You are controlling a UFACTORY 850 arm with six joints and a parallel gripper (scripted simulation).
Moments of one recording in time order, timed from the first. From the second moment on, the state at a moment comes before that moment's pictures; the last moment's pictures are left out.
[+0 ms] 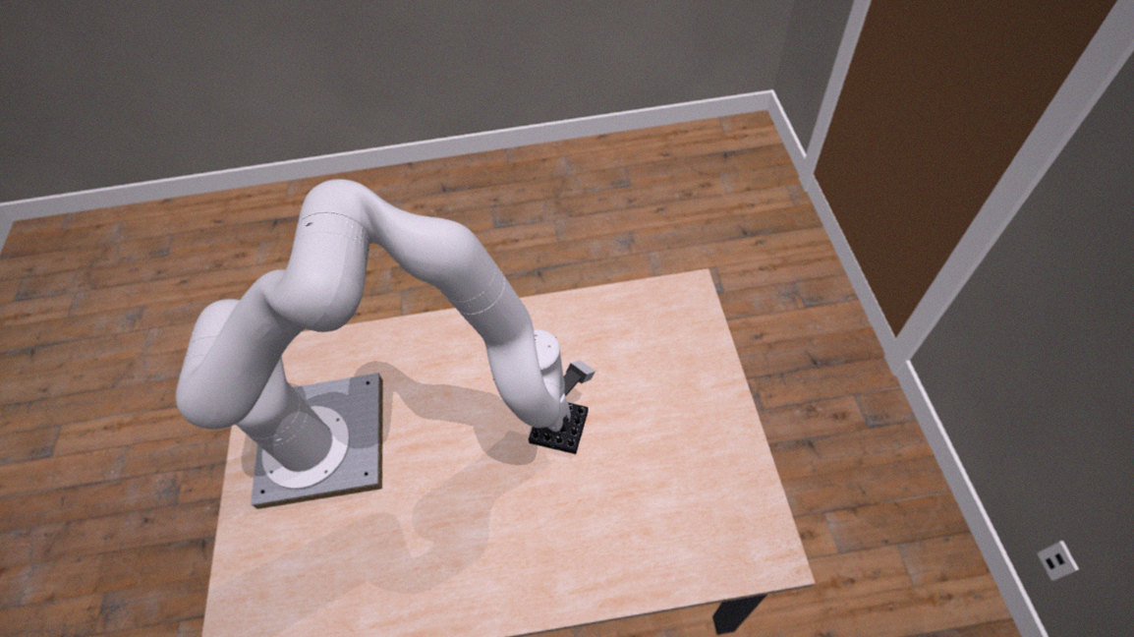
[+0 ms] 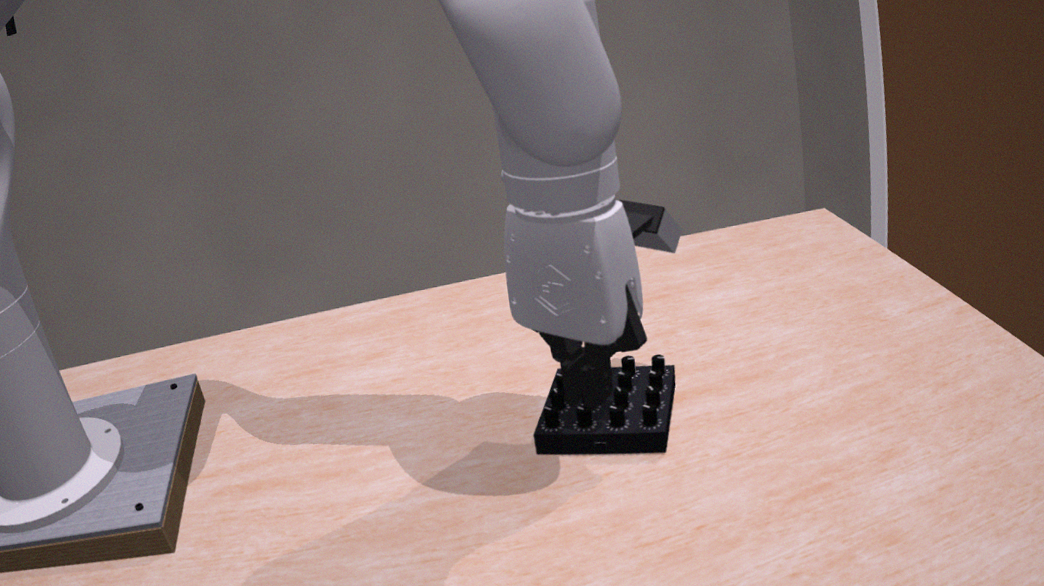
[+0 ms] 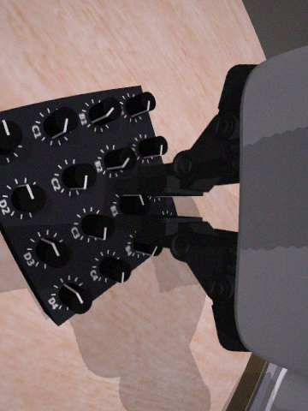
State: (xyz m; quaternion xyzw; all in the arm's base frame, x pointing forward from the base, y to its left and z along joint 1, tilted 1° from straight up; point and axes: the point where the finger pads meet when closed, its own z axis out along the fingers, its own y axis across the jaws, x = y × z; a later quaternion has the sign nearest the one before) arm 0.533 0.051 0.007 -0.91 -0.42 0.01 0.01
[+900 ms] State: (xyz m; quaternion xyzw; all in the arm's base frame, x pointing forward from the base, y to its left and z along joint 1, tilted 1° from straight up) arm 0.533 0.051 0.007 -0.99 -0.12 0.01 0.01
